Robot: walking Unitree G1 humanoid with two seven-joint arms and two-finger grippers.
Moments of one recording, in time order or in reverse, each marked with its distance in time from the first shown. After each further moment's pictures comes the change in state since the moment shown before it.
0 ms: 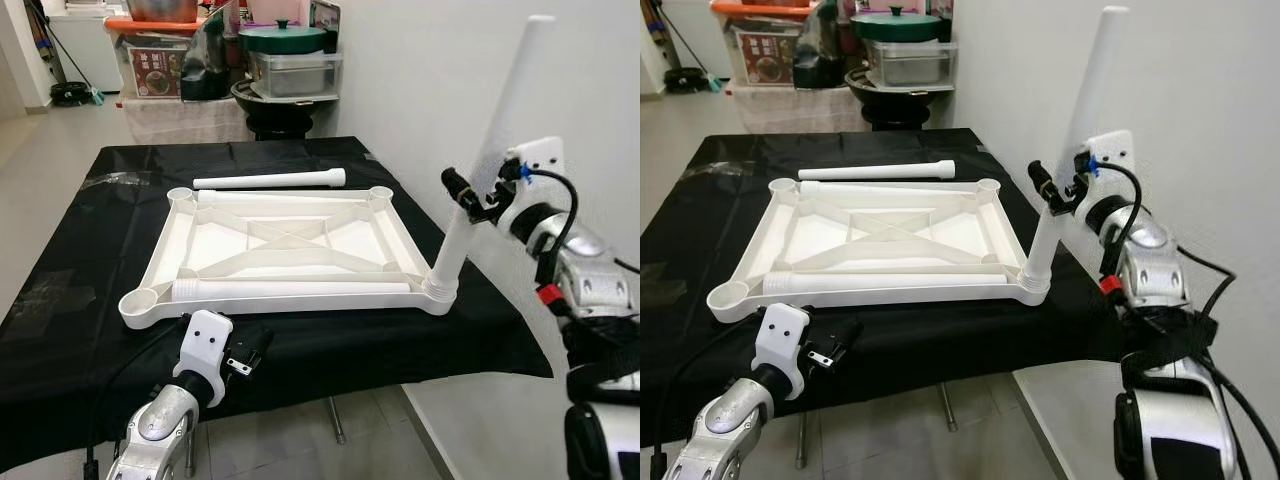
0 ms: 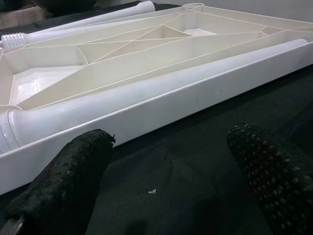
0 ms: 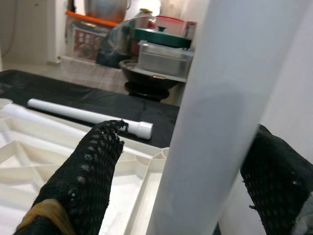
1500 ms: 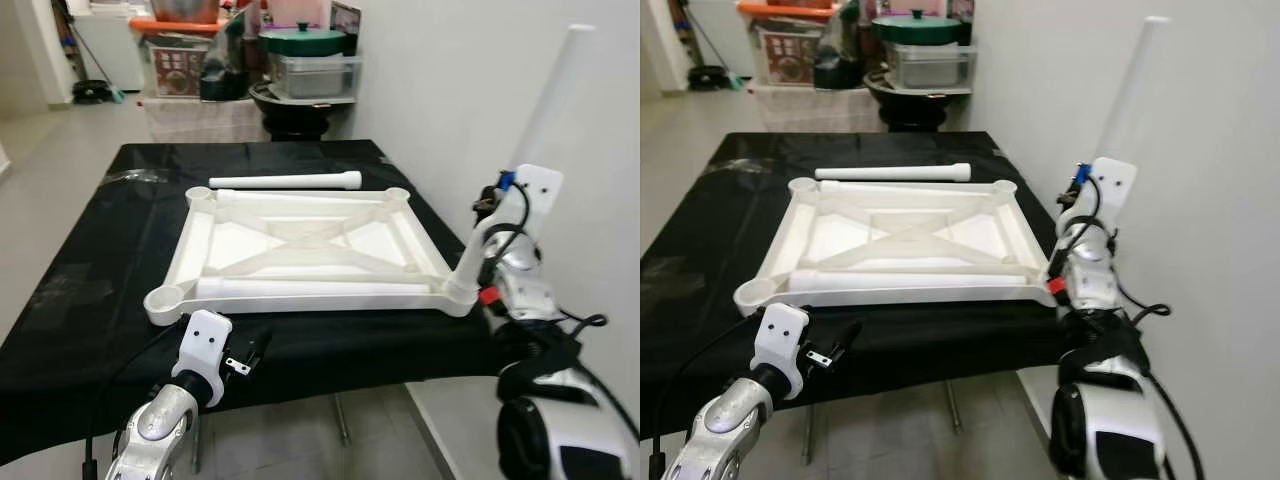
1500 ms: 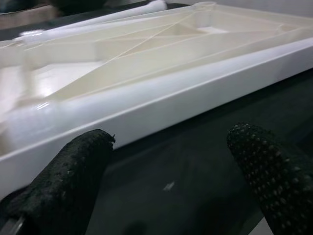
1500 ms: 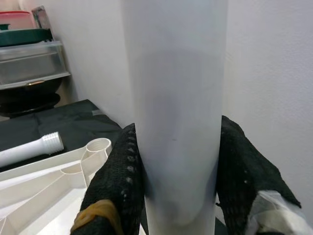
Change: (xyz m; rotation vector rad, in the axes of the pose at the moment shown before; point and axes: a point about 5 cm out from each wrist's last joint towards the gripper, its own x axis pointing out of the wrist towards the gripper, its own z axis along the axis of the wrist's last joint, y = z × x) left arm -0.001 0.003 -0.001 0.011 0.006 0.017; right arm 0.021 0.055 -0.039 0.264 0.094 -0.633
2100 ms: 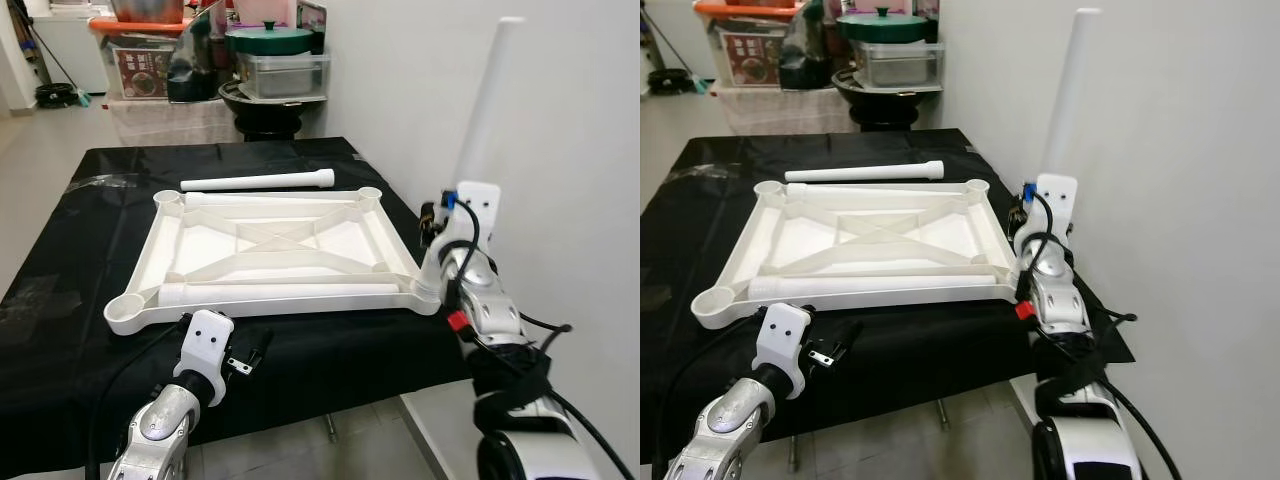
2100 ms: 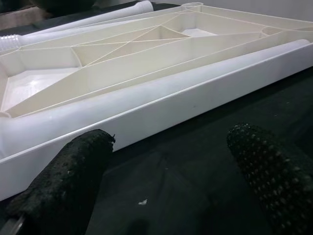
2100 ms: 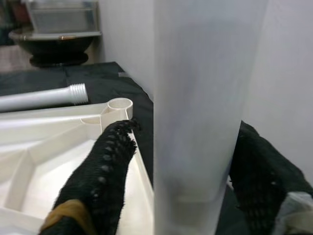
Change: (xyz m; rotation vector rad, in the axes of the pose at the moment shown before) left arm 0.001 -0.003 0.000 -0.005 -0.001 0.003; right arm -0.012 0.002 -0.015 -0.148 0.060 0.166
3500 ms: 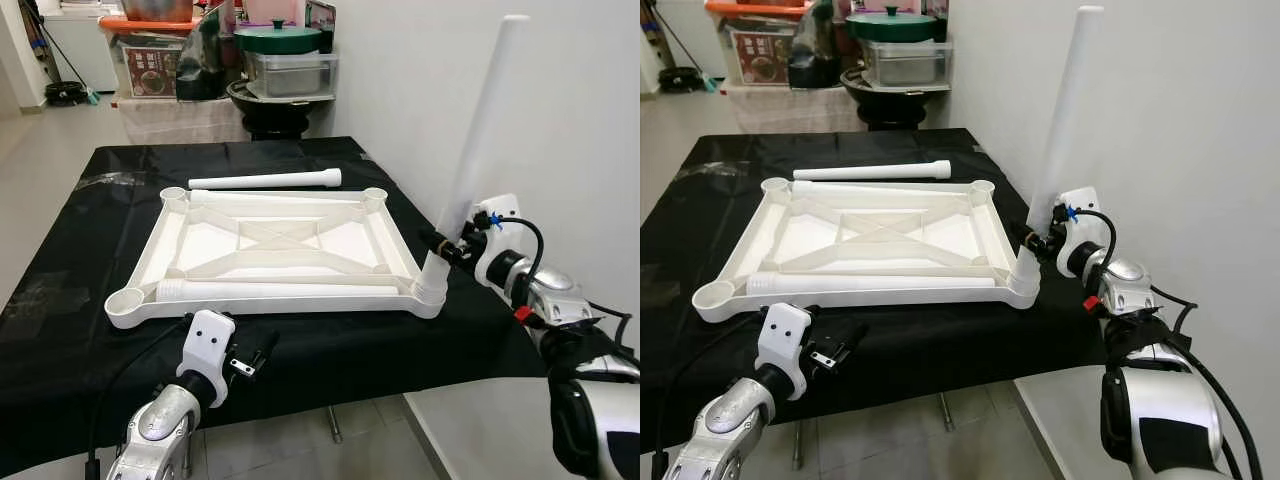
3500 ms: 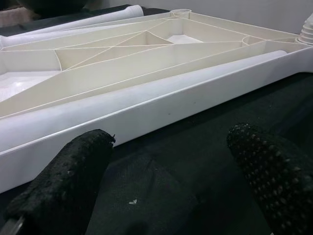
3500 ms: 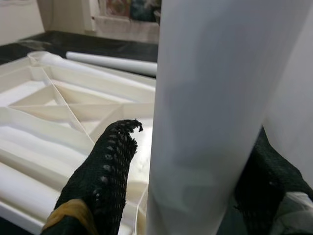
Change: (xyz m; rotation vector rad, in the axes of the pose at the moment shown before) left arm -0.001 -0.003 0.002 -0.026 -0.017 -0.057; right arm 0.013 -0.051 -0.008 -0.068 0.006 0.613
